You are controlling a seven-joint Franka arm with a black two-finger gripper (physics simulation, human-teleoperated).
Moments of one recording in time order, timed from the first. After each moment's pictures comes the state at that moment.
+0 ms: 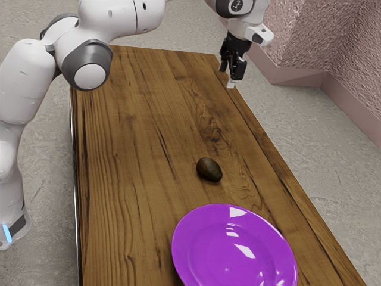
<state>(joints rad) -0.04 0.39 0.28 -1.01 -0.06 1.40 0.24</state>
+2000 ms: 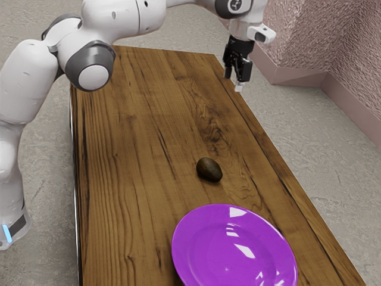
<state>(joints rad) -0.02 0.41 0.30 -1.01 -0.22 1.44 0.20</state>
